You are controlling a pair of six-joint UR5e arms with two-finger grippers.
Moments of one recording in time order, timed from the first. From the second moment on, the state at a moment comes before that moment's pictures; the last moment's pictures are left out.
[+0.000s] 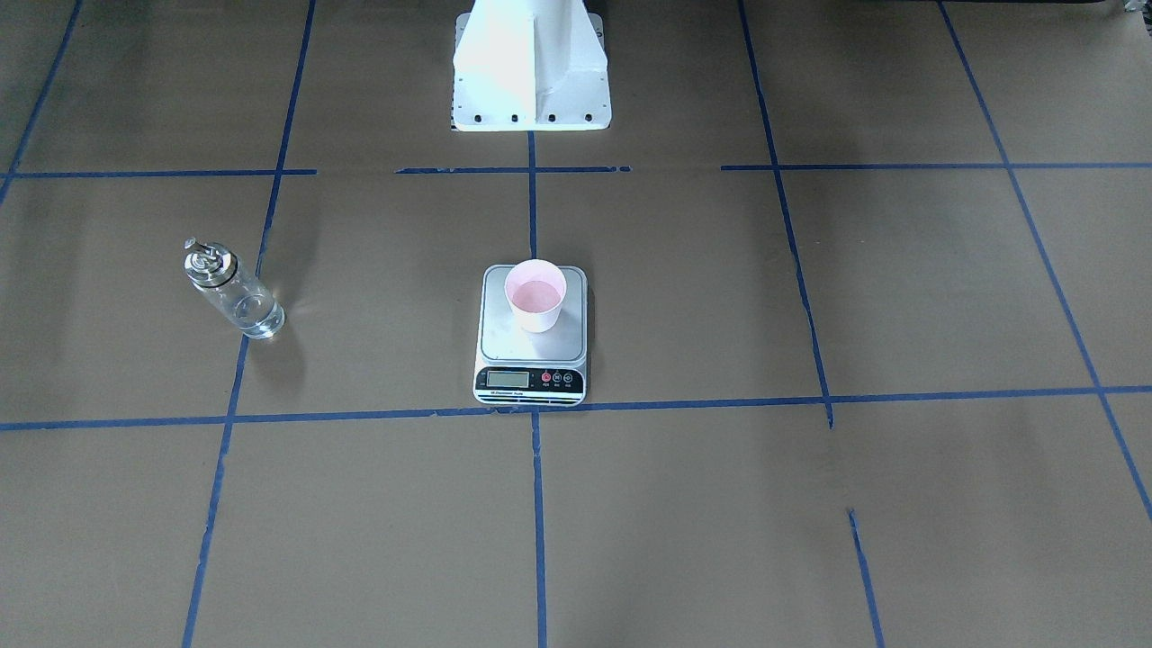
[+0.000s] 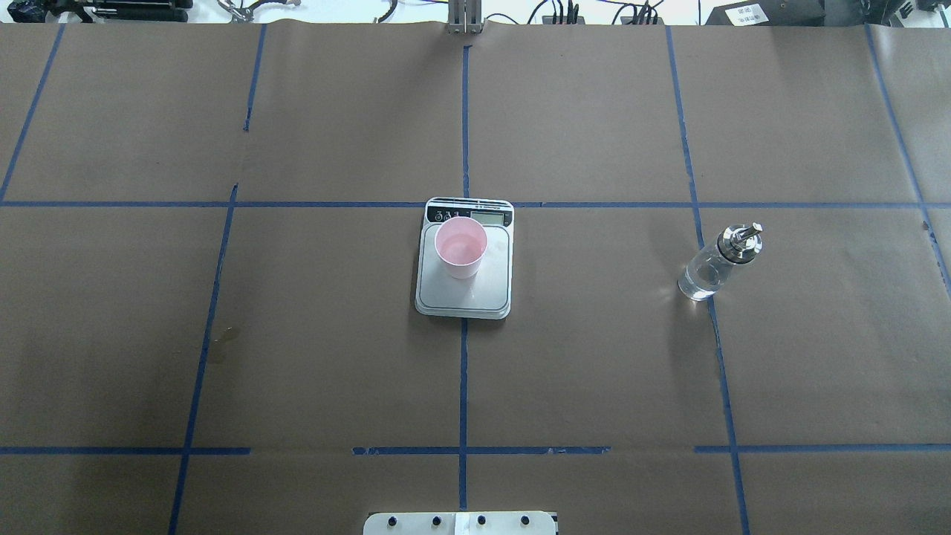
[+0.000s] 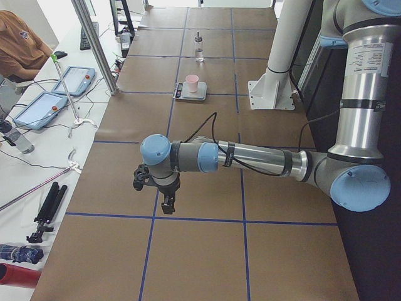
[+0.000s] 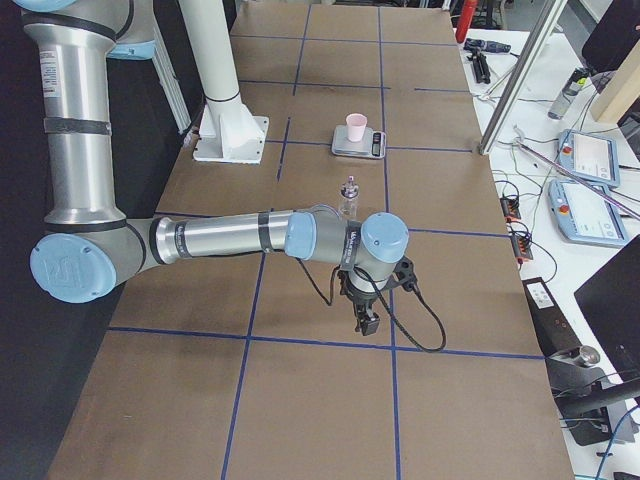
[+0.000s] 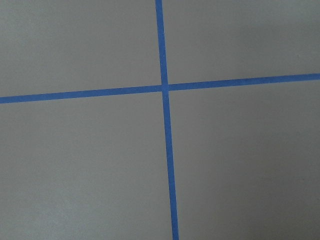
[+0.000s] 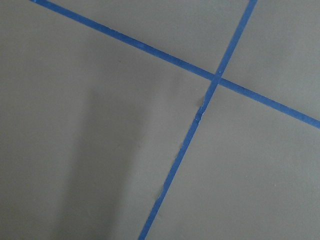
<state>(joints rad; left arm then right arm) -1.54 -1.61 -1.68 -1.41 -2.36 0.04 1.56 -1.56 1.71 -1.82 2.34 -0.47</state>
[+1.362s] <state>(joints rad) -1.54 -1.60 -1.75 -1.41 -2.36 0.03 1.56 -1.60 1.80 -1.81 2.35 -0.35</state>
